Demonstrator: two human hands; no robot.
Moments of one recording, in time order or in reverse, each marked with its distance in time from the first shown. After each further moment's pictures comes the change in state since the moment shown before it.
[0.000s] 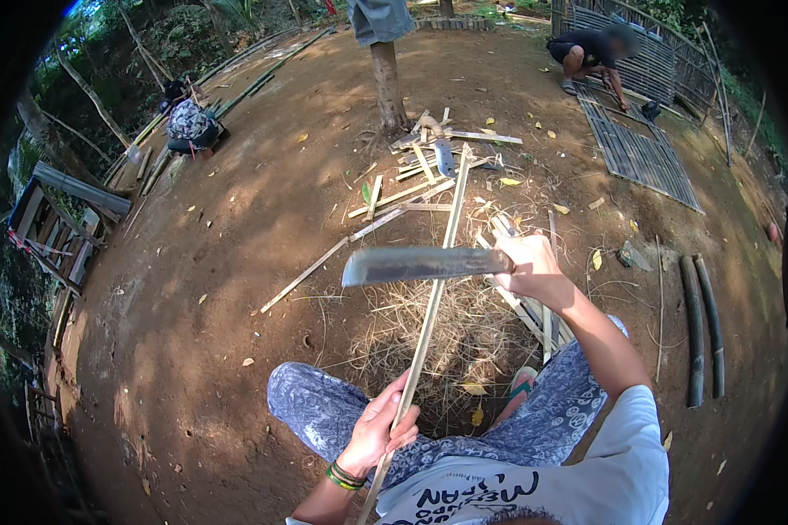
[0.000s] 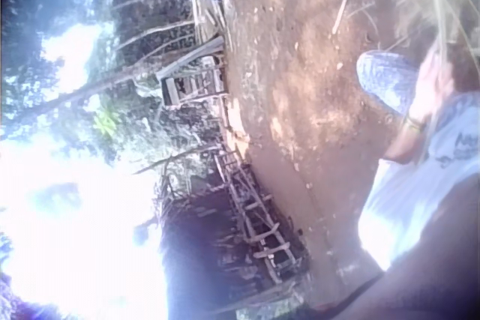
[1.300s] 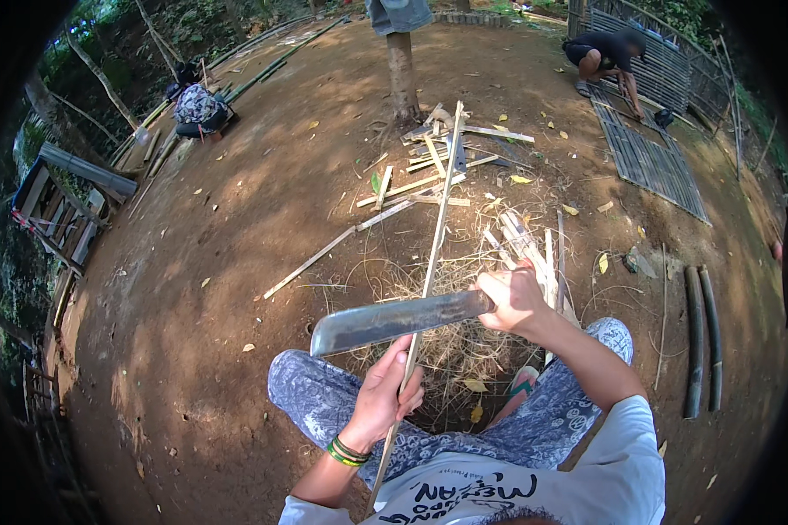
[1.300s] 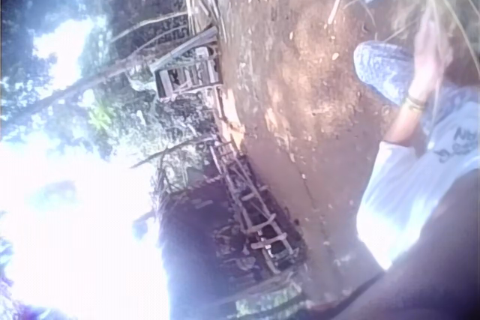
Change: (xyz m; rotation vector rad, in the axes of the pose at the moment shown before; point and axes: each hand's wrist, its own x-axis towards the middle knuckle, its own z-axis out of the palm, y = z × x) left_hand 0.033 0.026 0.024 0.187 0.070 0.121; right_hand -0.023 -0.042 0.027 -0.072 -0.228 -0.002
